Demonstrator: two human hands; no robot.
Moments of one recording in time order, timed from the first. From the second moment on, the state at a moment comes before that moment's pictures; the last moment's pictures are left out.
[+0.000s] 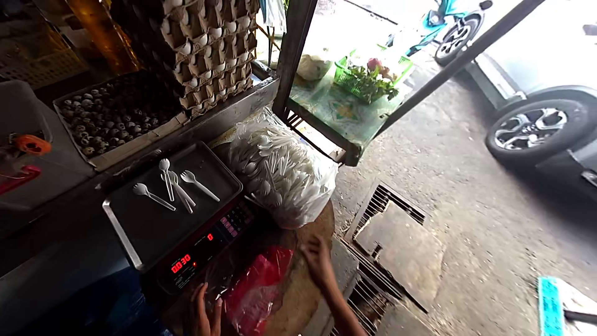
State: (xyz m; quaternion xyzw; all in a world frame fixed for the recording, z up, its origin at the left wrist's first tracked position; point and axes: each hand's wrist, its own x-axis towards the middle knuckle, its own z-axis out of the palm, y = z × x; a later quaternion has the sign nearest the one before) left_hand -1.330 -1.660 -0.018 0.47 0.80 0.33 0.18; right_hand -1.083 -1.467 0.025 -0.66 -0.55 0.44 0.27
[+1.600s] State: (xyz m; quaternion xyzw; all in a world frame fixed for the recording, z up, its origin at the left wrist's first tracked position) left_hand -1.283 -1.515 0.039 0.40 0.71 0.08 0.57; right_hand -0.956 -1.440 0.013 -0.73 -0.54 0.37 0.18
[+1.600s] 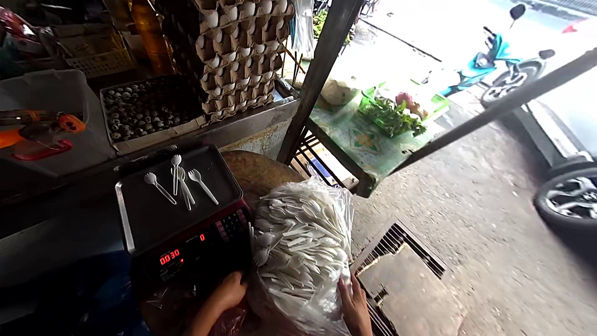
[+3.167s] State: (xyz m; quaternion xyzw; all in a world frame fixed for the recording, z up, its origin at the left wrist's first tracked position) left_hand -1.290 -1.552 0.068 0.47 0.62 0.61 0.13; right_hand -1.056 -1.322 0.091 -0.56 -0.80 0.19 0.00
